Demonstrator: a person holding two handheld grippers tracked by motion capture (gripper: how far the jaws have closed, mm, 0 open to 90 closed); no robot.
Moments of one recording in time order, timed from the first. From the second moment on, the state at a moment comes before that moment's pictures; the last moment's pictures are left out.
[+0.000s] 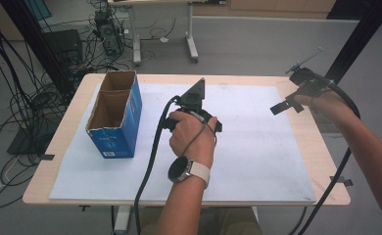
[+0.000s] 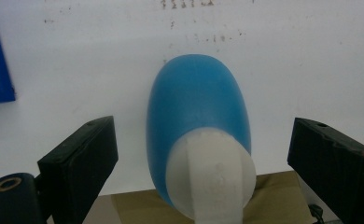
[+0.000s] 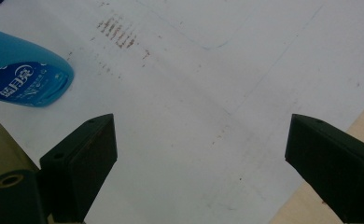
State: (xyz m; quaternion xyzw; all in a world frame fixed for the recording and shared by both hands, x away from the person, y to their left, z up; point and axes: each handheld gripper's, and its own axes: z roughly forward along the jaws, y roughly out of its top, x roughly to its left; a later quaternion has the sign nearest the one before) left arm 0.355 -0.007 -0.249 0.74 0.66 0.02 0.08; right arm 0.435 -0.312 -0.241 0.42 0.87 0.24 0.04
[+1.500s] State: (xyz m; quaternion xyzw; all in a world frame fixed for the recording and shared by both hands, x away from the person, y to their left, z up) left arm 0.354 -0.008 -0.252 0.74 0.66 0.02 0.08; right arm 0.433 -0.314 -0.242 0.42 0.87 0.24 0.04
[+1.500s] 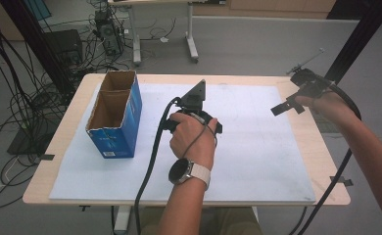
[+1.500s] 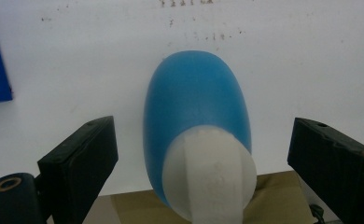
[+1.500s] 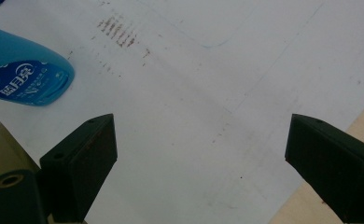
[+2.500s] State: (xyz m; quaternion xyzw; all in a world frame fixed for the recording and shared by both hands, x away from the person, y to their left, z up) left arm 0.355 -0.006 -0.255 0.74 0.66 0.02 0.08; right arm 0.433 -0.313 -0.245 0.42 0.87 0.24 0.03
